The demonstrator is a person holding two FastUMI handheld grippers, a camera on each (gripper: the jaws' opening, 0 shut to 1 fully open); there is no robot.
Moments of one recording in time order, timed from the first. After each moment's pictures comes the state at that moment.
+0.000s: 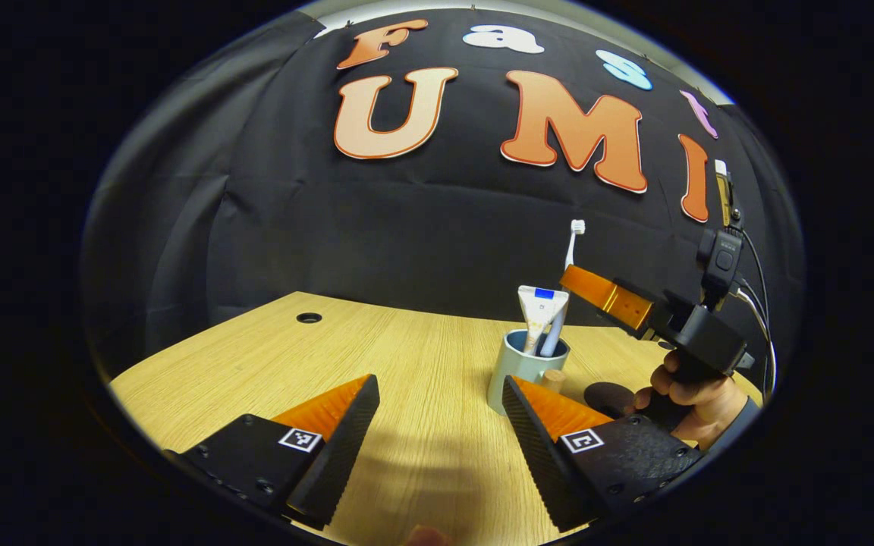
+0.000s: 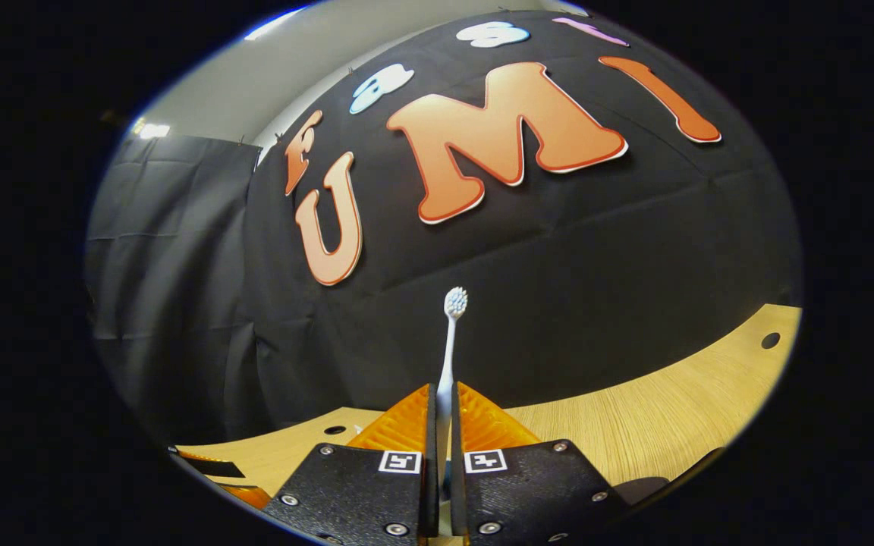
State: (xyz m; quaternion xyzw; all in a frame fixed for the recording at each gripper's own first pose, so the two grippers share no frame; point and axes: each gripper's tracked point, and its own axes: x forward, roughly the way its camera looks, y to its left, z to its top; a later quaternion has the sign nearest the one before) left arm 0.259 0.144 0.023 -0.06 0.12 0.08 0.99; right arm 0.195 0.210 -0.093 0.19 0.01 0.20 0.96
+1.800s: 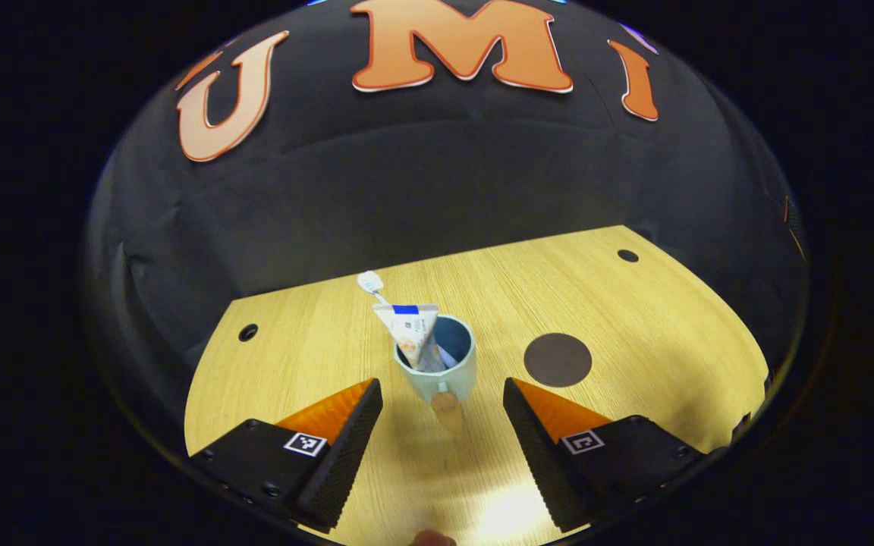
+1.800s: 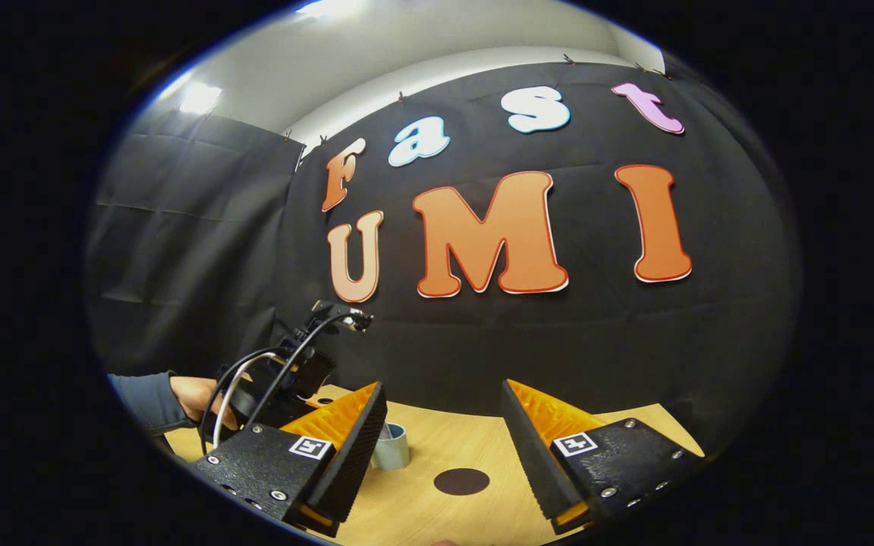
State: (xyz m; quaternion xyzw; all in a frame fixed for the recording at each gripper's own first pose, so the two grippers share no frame) left arm 0.318 0.047 0.044 0.07 0.35 -0.04 0.93; right arm 0.013 0.010 0.036 0.07 -0.02 0.18 0.98
